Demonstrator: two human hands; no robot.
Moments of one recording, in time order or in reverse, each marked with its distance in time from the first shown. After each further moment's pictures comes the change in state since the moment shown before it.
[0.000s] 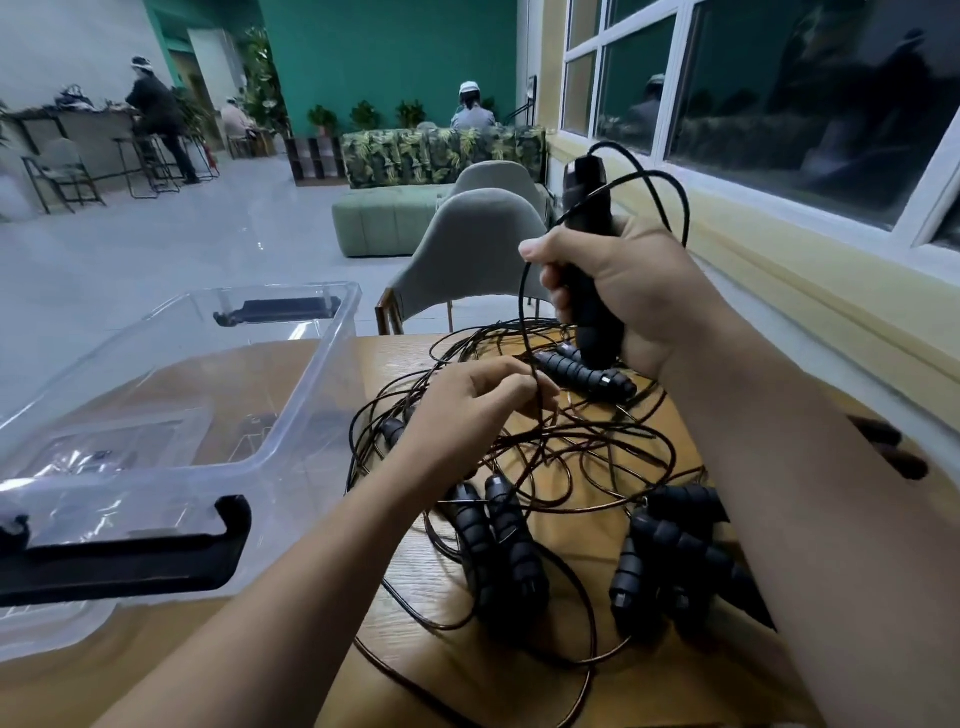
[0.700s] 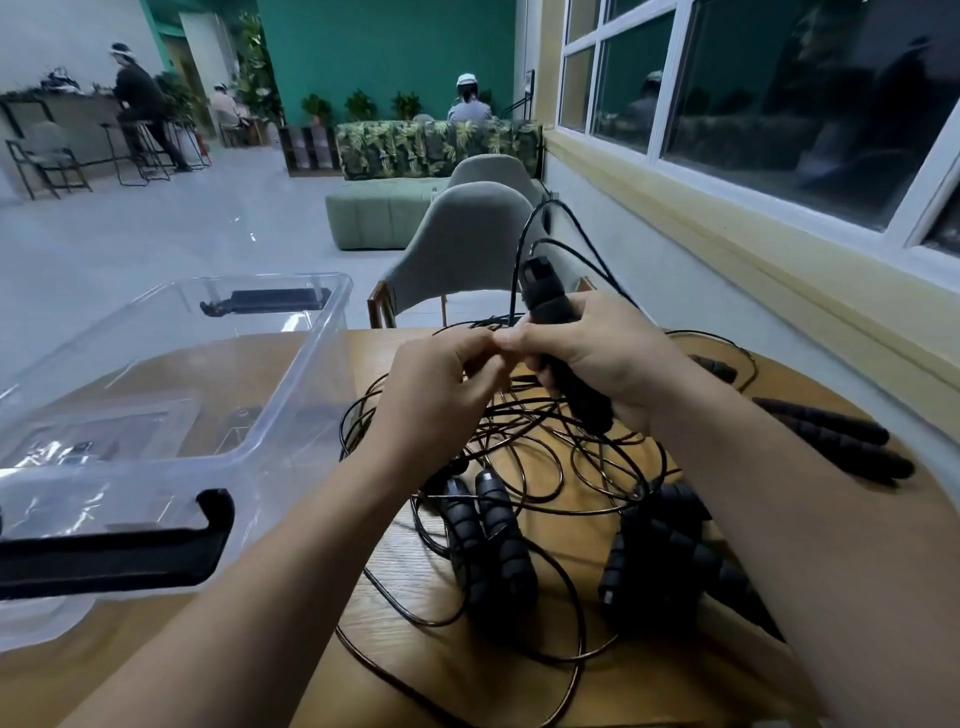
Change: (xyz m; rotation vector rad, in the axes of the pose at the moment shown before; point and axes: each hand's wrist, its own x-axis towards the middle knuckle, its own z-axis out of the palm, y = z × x) left_hand 0.017 -0.018 -0.015 0.386 0.214 0.288; right_hand -0.012 0.045 -0.007 -0.176 -0.145 0.149
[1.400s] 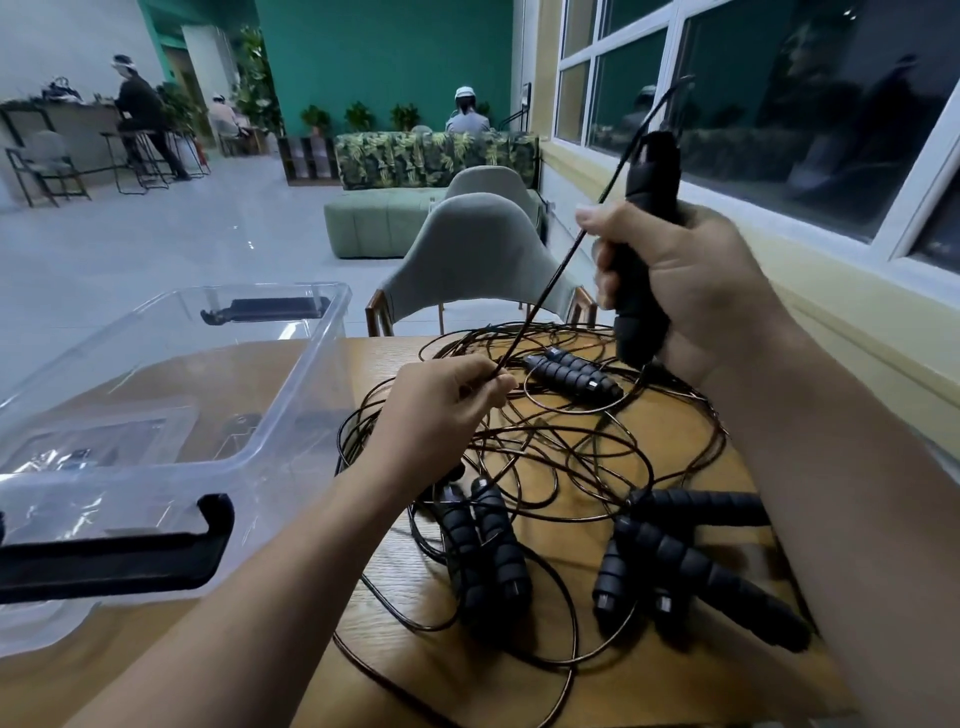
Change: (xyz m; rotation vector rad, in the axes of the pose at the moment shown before) left_hand -0.007 -0.006 0.004 0.000 -0.084 -0.116; right_hand -0.015 -0.049 -0.034 0.265 0.233 -0.251
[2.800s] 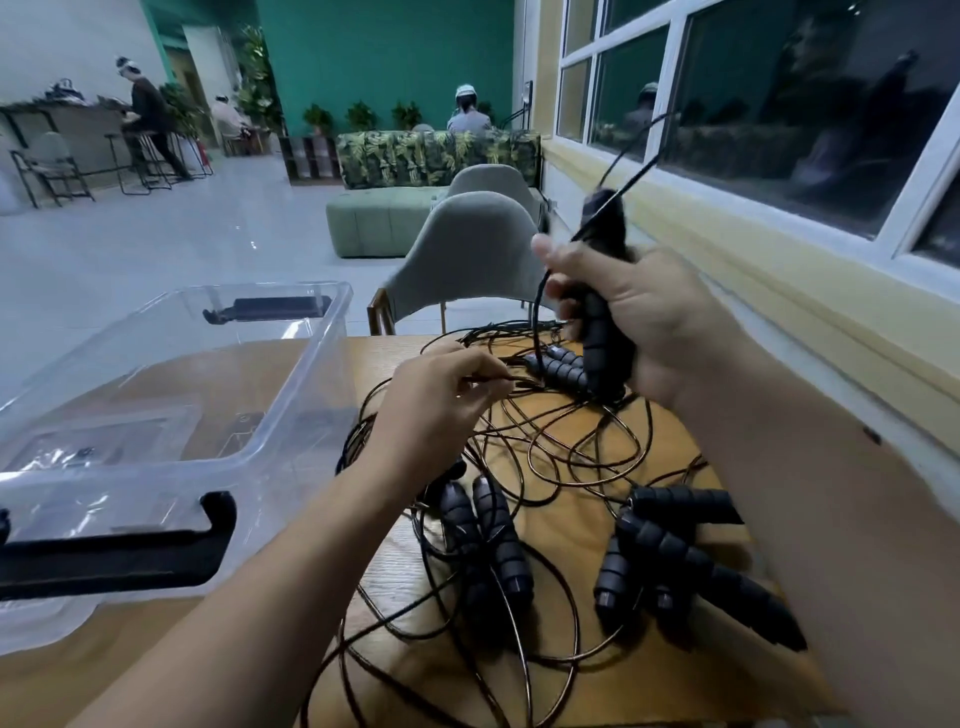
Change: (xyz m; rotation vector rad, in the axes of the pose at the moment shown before) left_hand 0.005 -0.005 0.001 0.056 0.049 0.066; right_hand -0.007 0.017 0.017 0.010 -0.047 0.160
